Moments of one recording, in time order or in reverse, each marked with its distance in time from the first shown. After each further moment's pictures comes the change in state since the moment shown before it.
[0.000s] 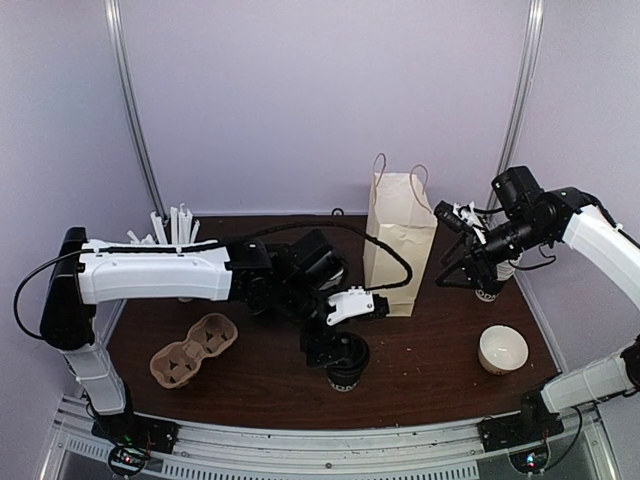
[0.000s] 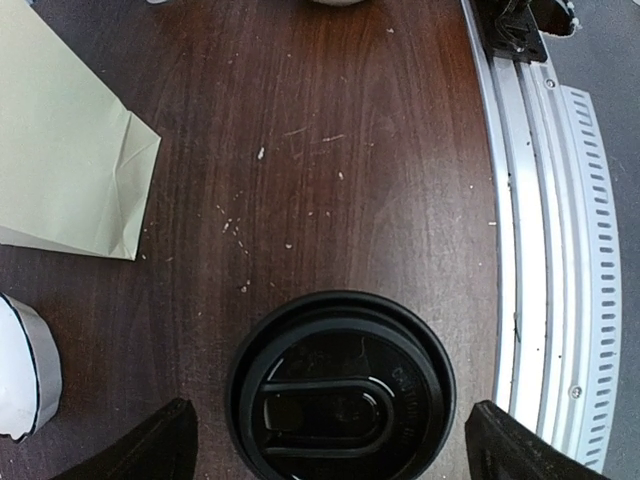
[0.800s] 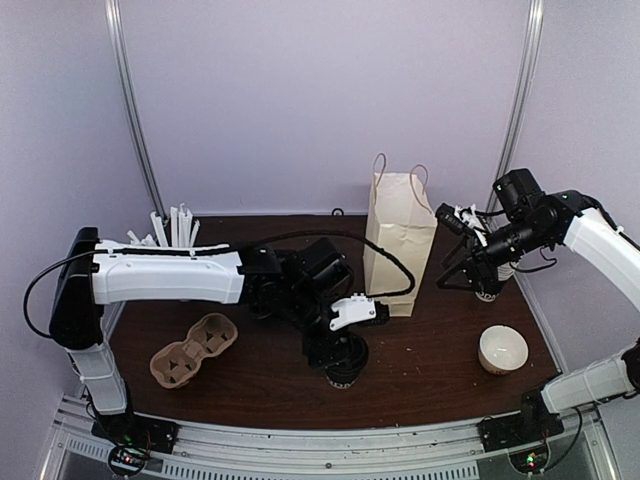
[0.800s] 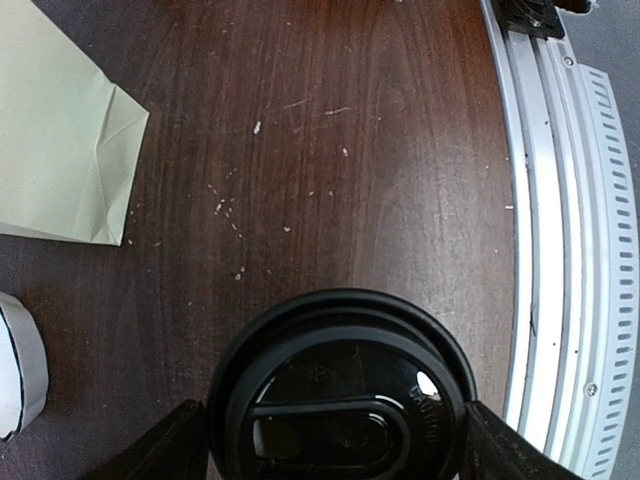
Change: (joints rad) left arm 0.000 0.050 0.007 -0.011 -0.013 0.000; right arm -0.006 -0.014 -0.023 0.008 -0.001 0.000
